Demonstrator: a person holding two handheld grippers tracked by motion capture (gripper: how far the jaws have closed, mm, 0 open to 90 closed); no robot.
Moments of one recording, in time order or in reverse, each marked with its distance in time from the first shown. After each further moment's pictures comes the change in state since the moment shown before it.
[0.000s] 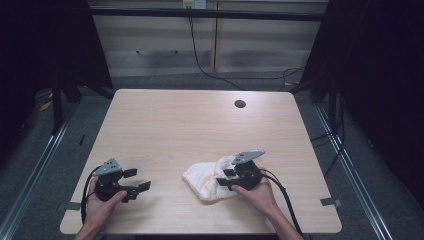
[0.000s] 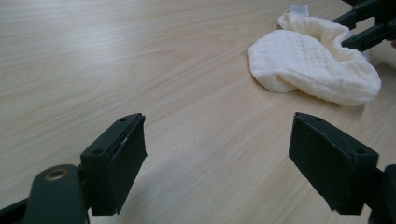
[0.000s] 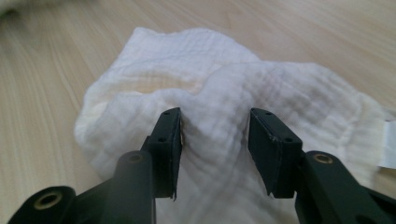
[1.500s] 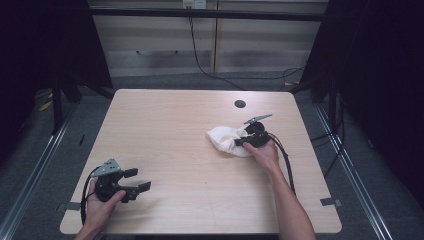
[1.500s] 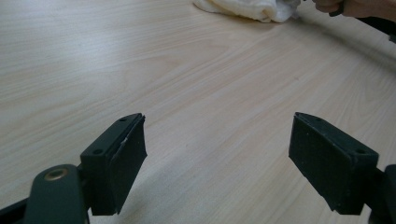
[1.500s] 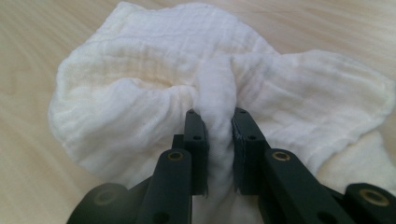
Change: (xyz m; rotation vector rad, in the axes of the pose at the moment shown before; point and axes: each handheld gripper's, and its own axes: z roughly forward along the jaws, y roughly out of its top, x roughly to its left) left arm -0.003 0.000 -0.001 -0.021 -0.024 0.009; right arm -0.130 0.040 0.024 0.062 -0.192 0.172
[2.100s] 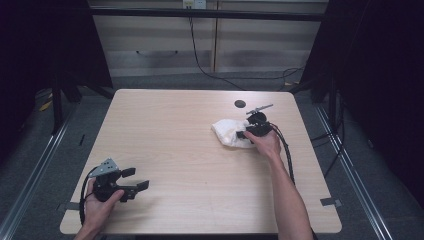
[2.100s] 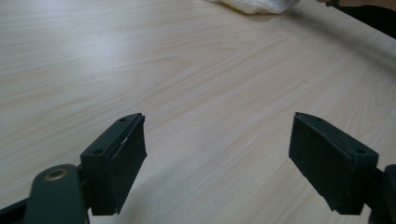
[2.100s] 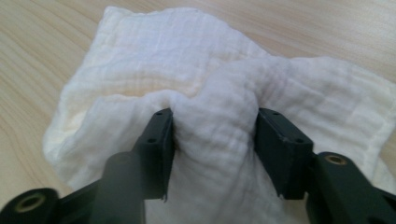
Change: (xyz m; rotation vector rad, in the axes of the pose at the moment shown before) left arm 0.003 -0.002 -0.003 -0.015 0.031 -0.015; right arm -0.030 0.024 0.007 0.026 -0.081 0.023
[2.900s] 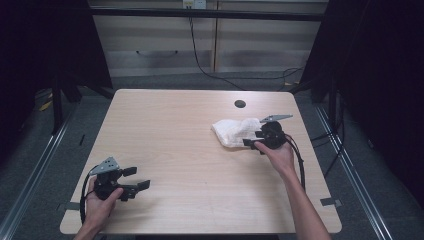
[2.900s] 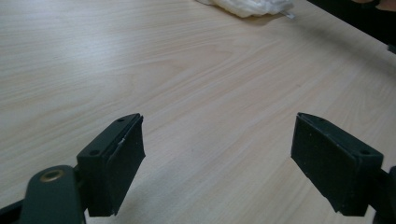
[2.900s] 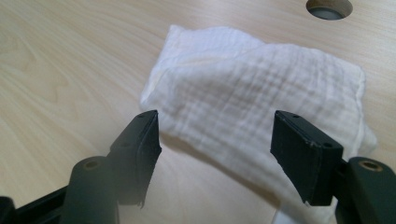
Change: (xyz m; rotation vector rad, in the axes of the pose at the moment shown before) left arm 0.002 0.004 0.003 -0.001 -0.036 -0.013; right arm 0.022 -0.031 -0.069 -0.137 0.040 -0.011
